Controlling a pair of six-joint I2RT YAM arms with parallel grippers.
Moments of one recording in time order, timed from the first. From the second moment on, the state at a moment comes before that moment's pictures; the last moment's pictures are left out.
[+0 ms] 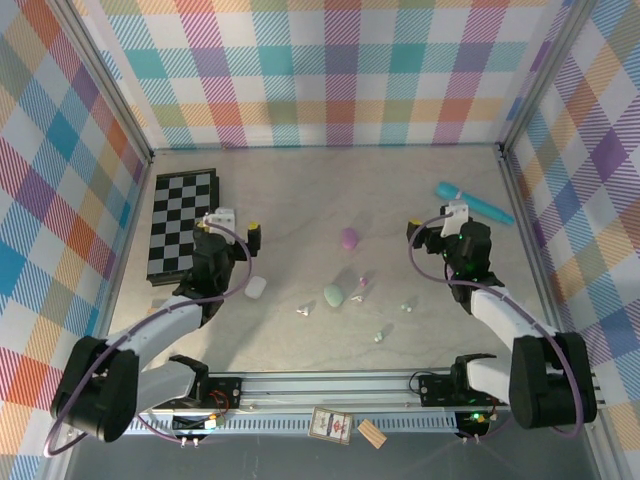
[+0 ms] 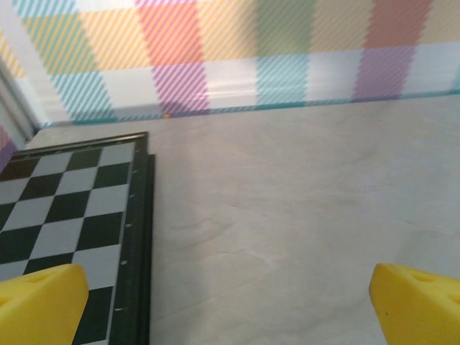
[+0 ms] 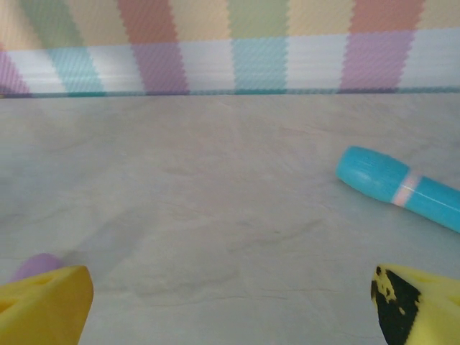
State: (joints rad) left arm -0.37 1.11 0.46 0.39 -0.34 -0.02; right arm 0.12 1.15 0.46 0.38 -0.14 0.05
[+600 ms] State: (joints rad) left arm -0.48 0.96 0.62 -0.15 -0.20 -0.26; right arm 0.78 1.17 0.64 -0.08 -0.04 0.27
